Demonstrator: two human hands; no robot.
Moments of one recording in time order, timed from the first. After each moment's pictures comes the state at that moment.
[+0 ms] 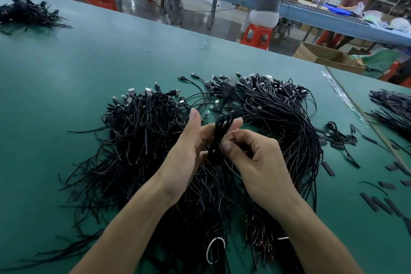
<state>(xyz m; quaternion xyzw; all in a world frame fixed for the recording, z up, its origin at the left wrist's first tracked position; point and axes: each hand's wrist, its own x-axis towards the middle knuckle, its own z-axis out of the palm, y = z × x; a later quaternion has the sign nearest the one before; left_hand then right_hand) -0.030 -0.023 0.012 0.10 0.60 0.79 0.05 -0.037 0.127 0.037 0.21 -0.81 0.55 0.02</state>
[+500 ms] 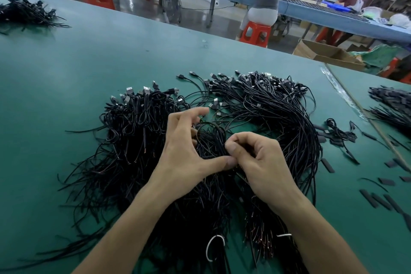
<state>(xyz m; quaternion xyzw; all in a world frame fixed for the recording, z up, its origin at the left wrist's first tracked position) -0.028 -0.027 0.000 0.04 0.82 0.55 -0.16 -0.045 0.139 0.024 0.15 -0.81 0.57 -0.01</state>
